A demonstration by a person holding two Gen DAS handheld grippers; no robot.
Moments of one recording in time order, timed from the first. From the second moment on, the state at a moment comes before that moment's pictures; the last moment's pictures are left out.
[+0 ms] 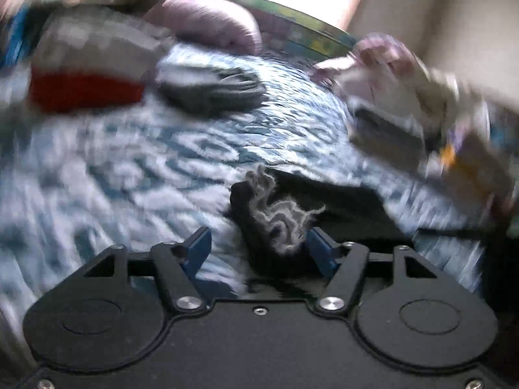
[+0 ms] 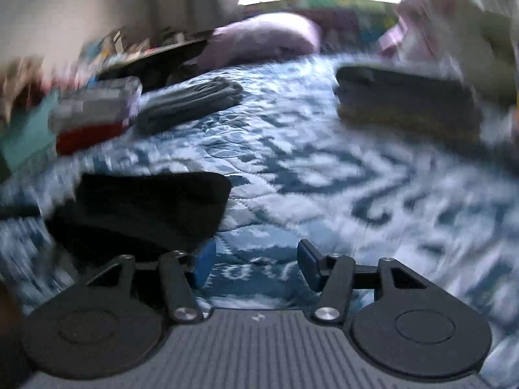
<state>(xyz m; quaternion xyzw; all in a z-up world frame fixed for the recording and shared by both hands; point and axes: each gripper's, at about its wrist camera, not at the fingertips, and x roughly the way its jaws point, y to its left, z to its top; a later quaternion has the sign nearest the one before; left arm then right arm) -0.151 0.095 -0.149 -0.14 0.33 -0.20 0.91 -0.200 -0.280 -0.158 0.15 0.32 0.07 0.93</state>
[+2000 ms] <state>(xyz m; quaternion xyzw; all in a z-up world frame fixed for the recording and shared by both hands) -0.110 -0.045 -0.108 -0.20 0.44 -0.27 0.83 -0.240 -0.347 -0.153 0.38 0.29 0.08 0.87</state>
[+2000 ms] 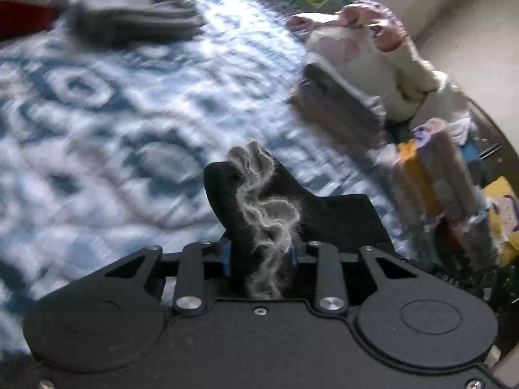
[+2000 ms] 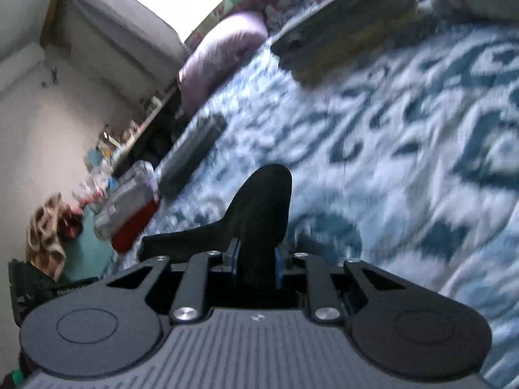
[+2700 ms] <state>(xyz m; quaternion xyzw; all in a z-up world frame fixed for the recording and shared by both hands) 0.166 -0.236 -0.042 -0.27 0.37 -0.40 0.79 -0.036 -0.546 -0.031 0.34 0.13 -0.02 0.93</state>
